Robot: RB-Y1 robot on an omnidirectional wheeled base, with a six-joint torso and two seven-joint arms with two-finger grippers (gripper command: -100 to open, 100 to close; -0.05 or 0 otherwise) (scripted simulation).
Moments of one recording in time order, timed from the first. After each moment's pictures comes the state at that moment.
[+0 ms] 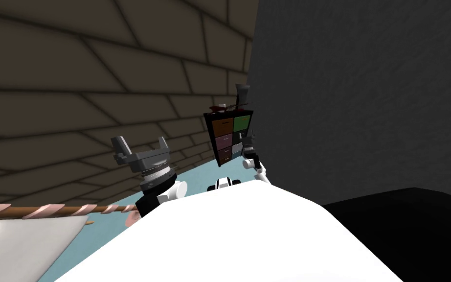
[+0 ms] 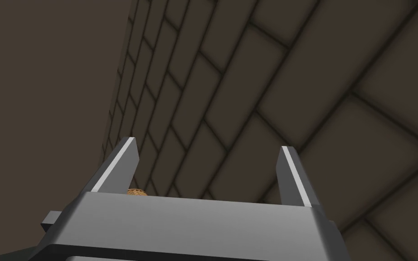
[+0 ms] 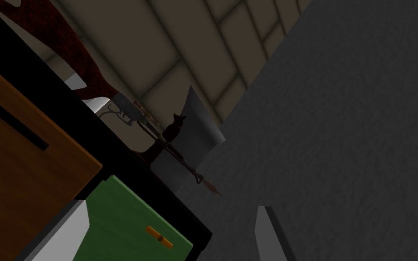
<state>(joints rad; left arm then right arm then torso) 0.45 -0.03 -0.02 -2.37 0.09 -0.60 0.17 0.11 -0.17 0.07 -1.85 -0.33 -0.61 -0.57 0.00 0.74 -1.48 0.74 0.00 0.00</state>
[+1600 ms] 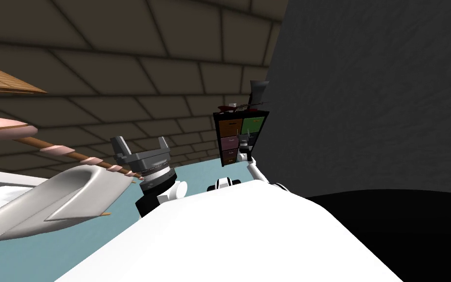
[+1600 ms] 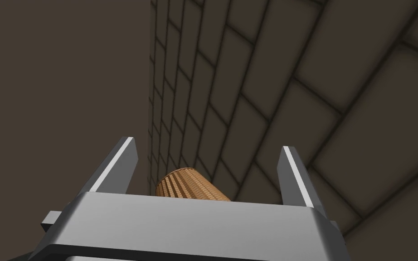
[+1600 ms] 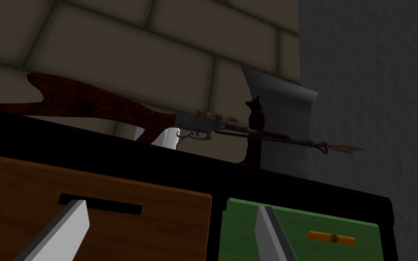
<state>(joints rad) 0.45 -0.03 -0.02 -2.37 0.09 -0.60 0.17 -0.15 -0.16 0.10 -1.51 -0.51 -0.77 -0.97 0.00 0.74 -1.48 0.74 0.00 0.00</state>
